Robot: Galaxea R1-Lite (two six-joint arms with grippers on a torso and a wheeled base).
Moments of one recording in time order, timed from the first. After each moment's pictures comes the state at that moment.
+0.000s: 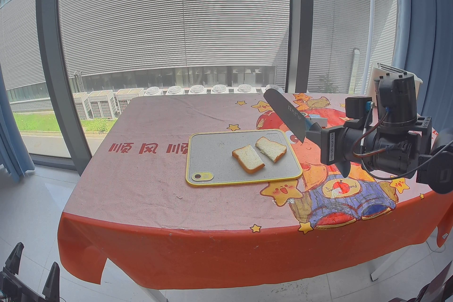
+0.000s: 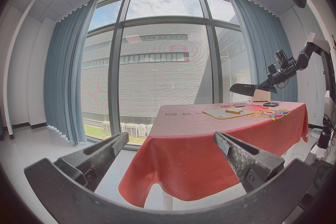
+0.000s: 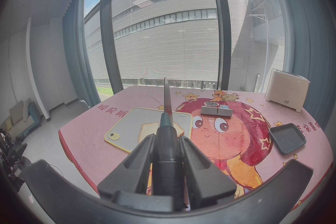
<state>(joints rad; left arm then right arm) -0.01 0.01 -0.02 -0.01 -0.01 0.01 0.59 1.65 -0.93 -0.30 -0.17 0.17</state>
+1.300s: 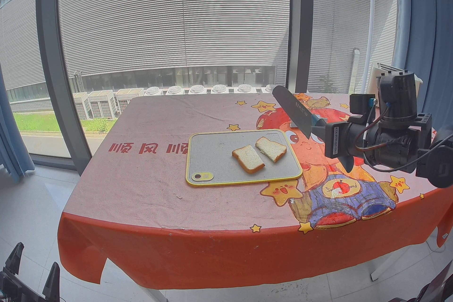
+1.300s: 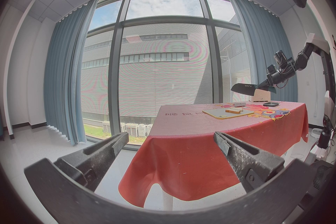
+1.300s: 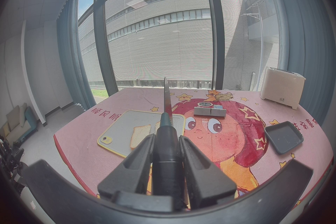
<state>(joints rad) -0.01 0.02 -0.02 -0.01 -0.01 0.01 0.54 1.66 -0.95 -0.30 -0.17 0.18</state>
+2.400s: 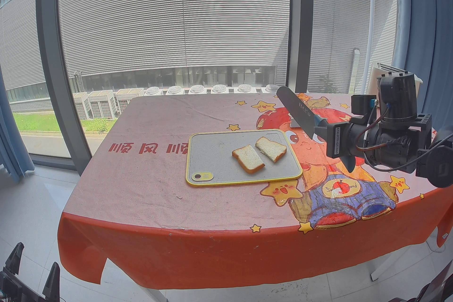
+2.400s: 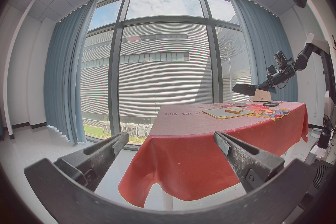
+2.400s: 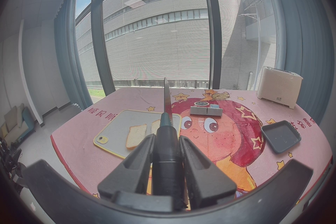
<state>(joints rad) -0.01 0.02 -0.02 -0.01 -0.01 0.01 0.53 1.66 -0.94 -0.30 -0.19 0.18</state>
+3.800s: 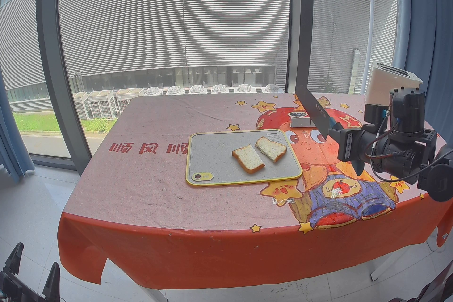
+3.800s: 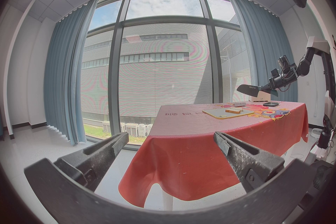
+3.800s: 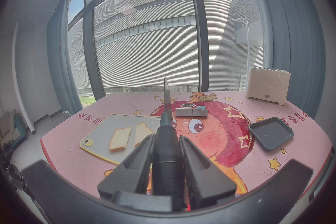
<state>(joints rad) -0.01 0.02 -0.02 -0.01 -0.01 0.01 0.46 1.64 -0.79 -0.50 -0.22 0.18</state>
